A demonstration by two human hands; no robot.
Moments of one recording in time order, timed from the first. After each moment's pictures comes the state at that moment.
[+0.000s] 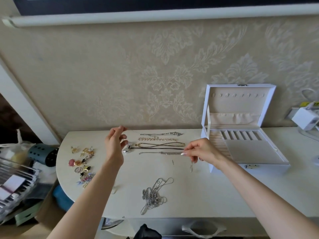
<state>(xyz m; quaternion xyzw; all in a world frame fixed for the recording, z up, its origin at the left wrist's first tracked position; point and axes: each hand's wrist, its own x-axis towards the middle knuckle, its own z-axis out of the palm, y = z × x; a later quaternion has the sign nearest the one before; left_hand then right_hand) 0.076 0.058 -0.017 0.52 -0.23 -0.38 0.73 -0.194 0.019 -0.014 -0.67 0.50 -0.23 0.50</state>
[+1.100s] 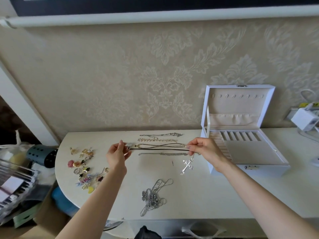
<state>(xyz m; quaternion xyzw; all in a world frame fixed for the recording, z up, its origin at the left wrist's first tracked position) 0.076 0.051 -0.069 0.60 -0.12 -0.35 0.71 -0.200 0.013 -0.029 -0.61 0.47 -0.36 0.52</state>
